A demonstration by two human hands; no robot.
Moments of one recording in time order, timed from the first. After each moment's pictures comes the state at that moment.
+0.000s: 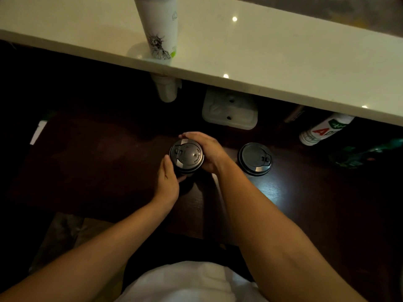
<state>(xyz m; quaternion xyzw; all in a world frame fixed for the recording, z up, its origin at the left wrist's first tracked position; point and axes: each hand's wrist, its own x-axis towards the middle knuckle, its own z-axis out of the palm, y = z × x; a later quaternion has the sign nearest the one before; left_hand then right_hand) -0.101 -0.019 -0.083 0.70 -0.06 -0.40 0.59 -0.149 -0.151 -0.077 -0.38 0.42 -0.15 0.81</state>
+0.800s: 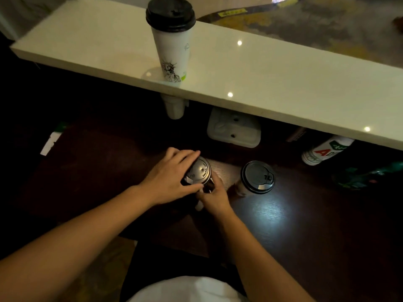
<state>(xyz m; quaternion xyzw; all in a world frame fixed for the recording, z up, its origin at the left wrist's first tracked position) -0.041 -0.030 -0.045 0.72 -0.65 -0.13 0.17 -0.201 -0.090 -0.105 -0.57 0.42 -0.23 0.67</state>
